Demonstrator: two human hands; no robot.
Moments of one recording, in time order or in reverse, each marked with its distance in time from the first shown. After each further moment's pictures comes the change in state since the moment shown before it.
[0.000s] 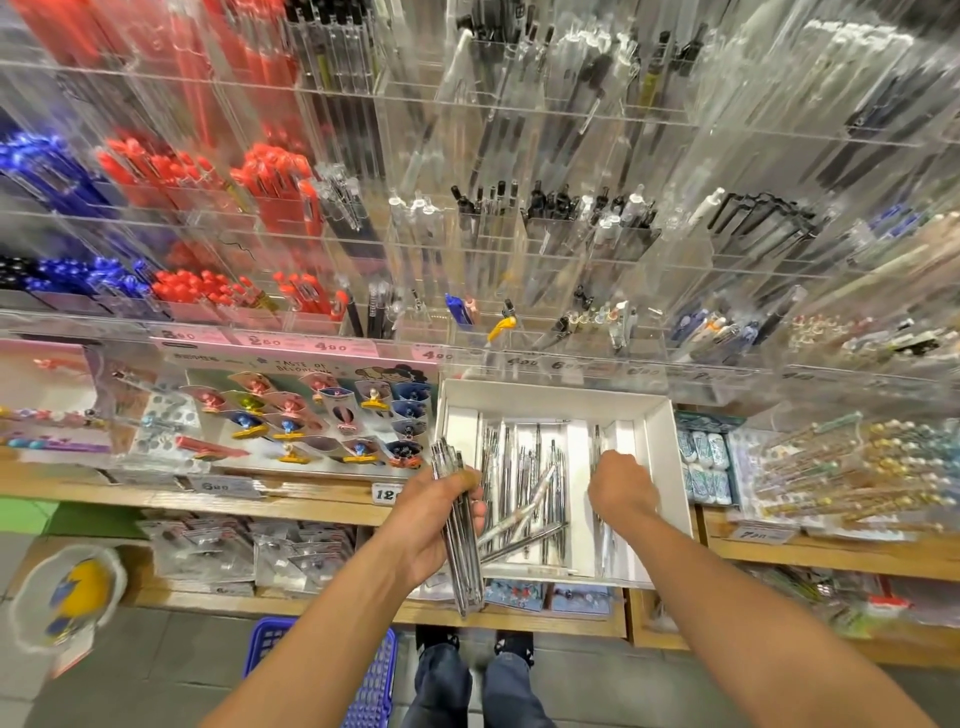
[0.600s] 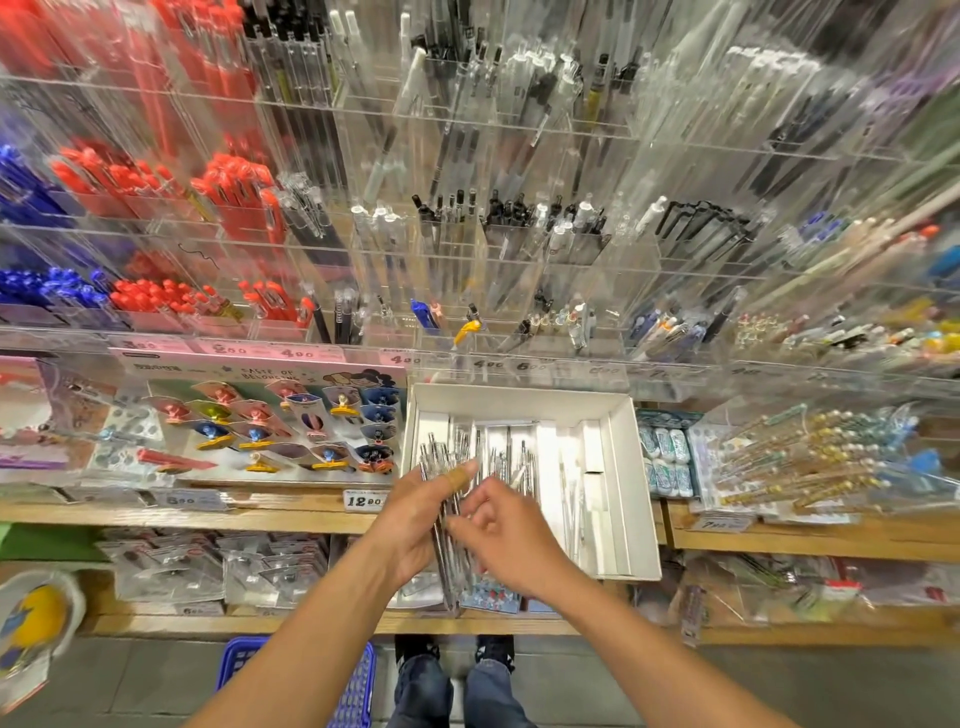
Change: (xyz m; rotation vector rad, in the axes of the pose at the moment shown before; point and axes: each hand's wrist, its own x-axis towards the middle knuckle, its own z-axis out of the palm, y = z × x) left_hand 0.002 -0.006 0.015 -0.033 -0.002 0.002; right_hand -0.134 -0.046 -0.028 0.740 -0.293 -0.538
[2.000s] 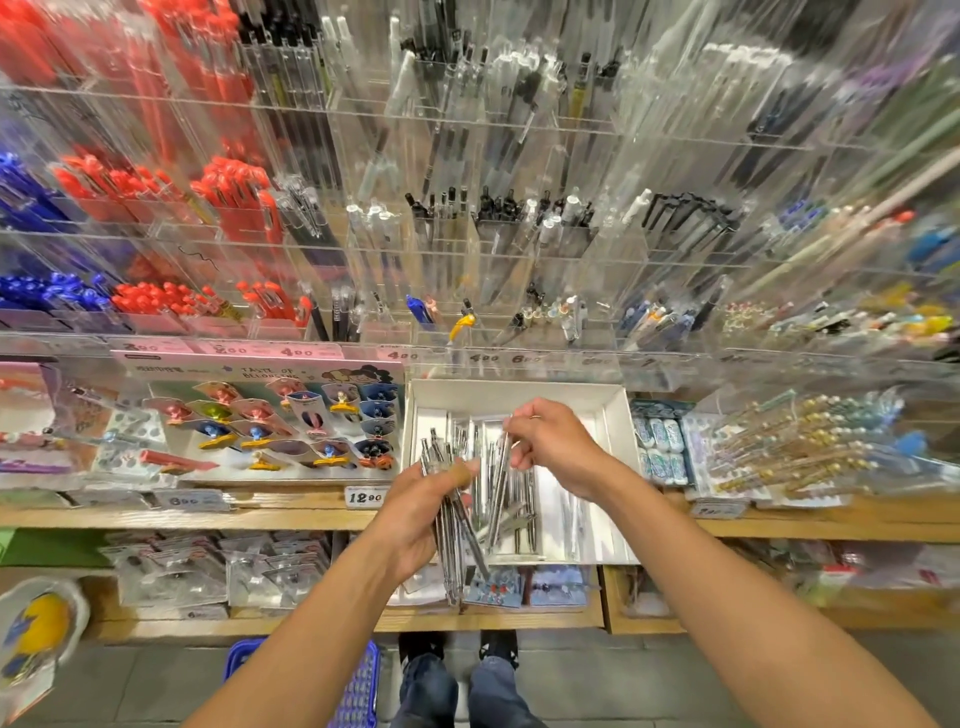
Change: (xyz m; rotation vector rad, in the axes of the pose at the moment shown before) left_hand -0.012 0.001 0.001 0.046 -0.023 0.009; right_hand 0.056 -0.002 -0.072 0.481 0.104 0.132
